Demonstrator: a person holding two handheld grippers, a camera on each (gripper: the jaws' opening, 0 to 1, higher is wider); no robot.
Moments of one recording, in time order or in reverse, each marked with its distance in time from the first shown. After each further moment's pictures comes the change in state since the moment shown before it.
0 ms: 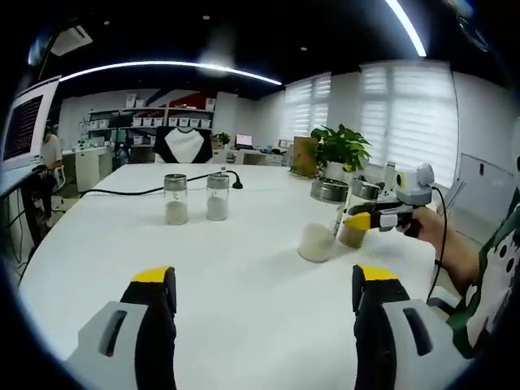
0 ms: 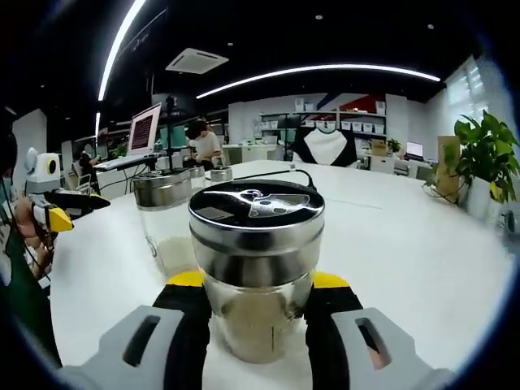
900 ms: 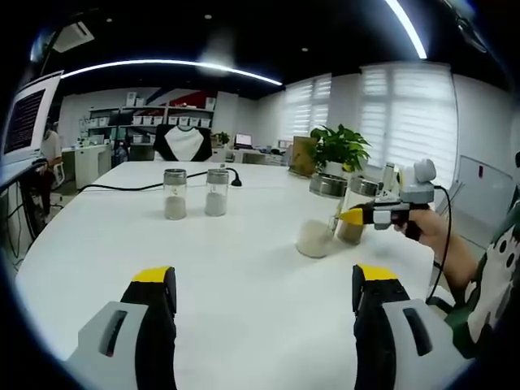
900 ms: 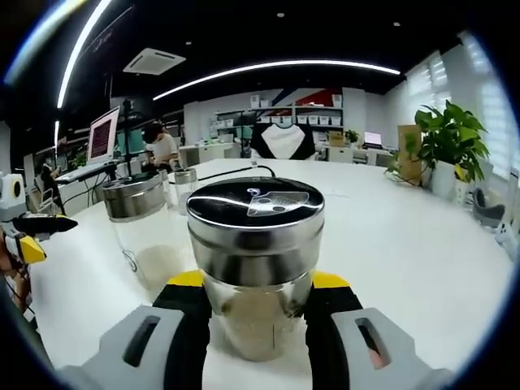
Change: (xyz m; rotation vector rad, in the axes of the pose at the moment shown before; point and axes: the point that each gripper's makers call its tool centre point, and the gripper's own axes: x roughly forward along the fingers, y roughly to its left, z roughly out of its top) left arm 0.002 -0.002 -0.008 -0.009 0.005 -0.020; right arm -0.001 -0.009 -0.002 0.096 0.012 -0.229
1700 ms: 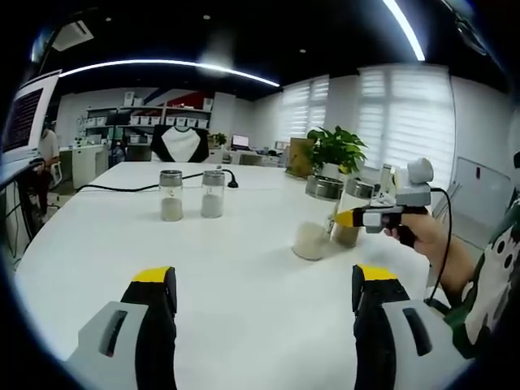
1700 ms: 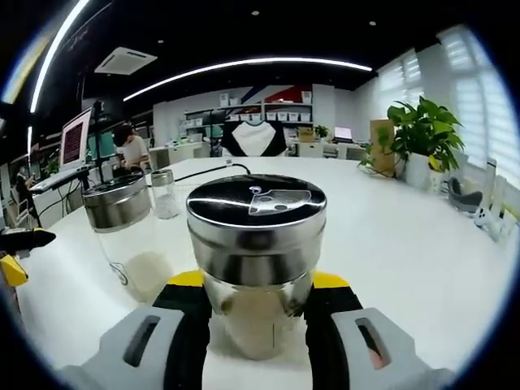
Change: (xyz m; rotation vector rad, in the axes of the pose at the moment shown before) left arm 0.000 -0.004 0.003 -0.002 -0.009 -0.016; right arm 0.001 -0.004 -0.003 0.044 0.016 -0.165
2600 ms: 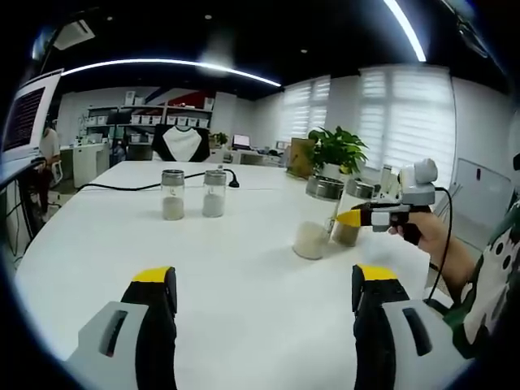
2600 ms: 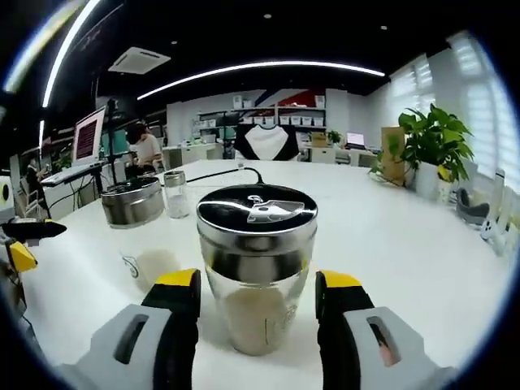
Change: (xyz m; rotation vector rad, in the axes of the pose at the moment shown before) left arm -0.004 0.001 -0.001 -0.006 0.003 0.007; right arm -0.010 0.003 0.009 -0.114 -0.023 0.094
